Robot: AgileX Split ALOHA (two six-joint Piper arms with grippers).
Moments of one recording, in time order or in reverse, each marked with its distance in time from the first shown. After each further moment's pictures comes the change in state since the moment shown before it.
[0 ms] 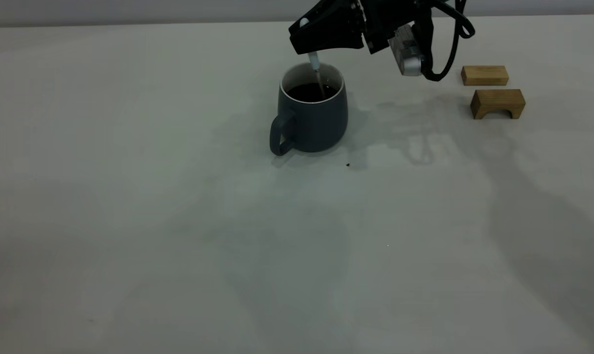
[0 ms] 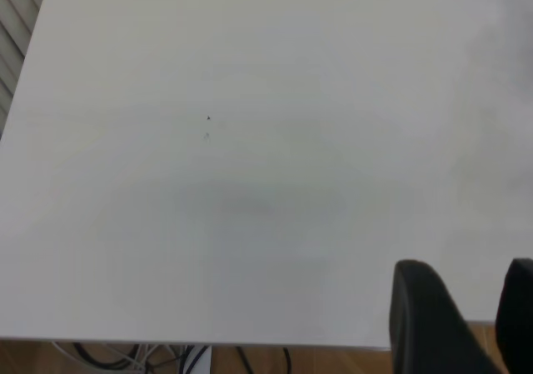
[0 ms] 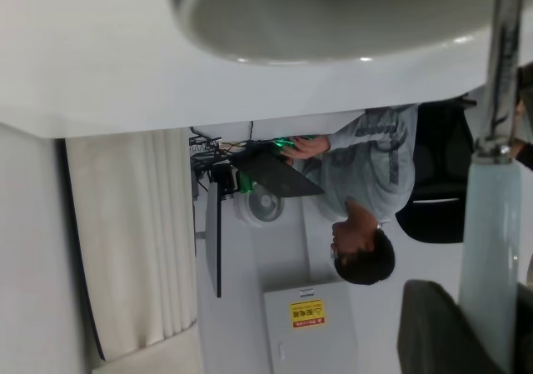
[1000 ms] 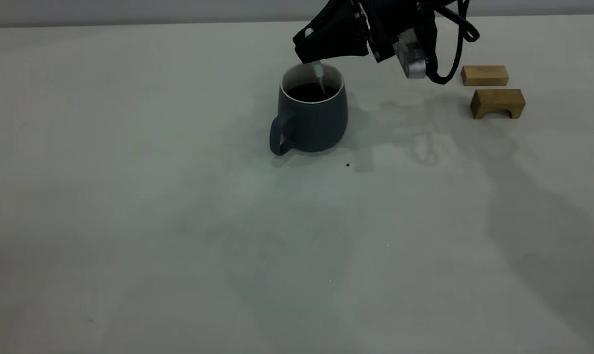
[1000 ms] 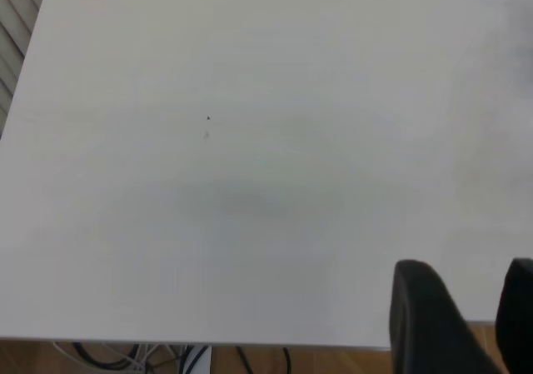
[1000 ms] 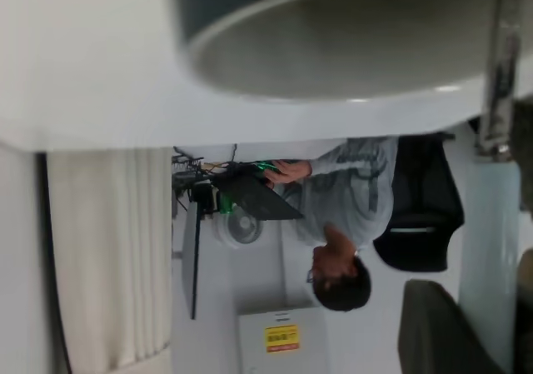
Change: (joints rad) left arm 0.000 0.000 0.000 0.000 0.000 0.000; right arm -0.005 0.003 -0.006 -0.052 0.000 -0.019
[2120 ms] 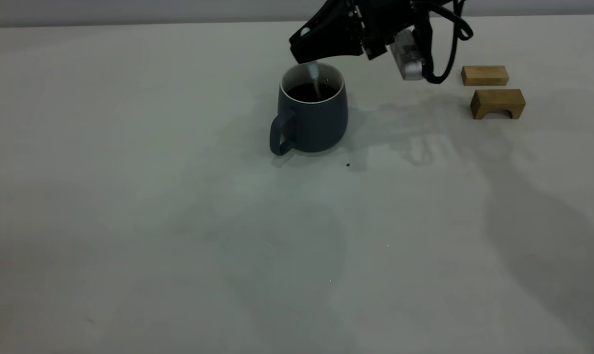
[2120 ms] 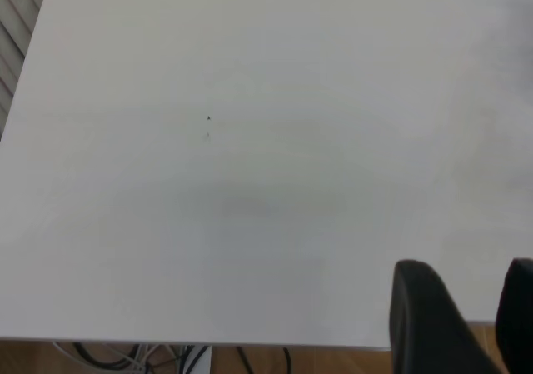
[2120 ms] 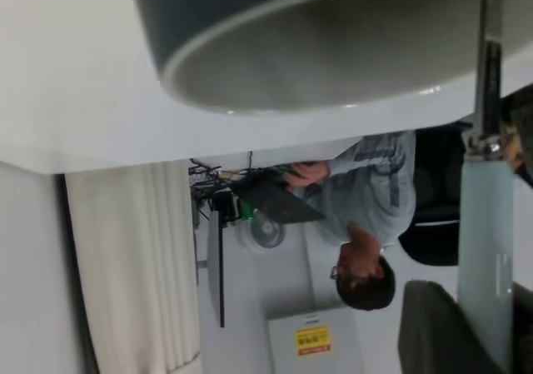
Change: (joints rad) left arm 0.000 0.000 0.000 0.000 0.000 0.000; right arm 0.021 0.000 0.000 0.020 -0.033 0.062
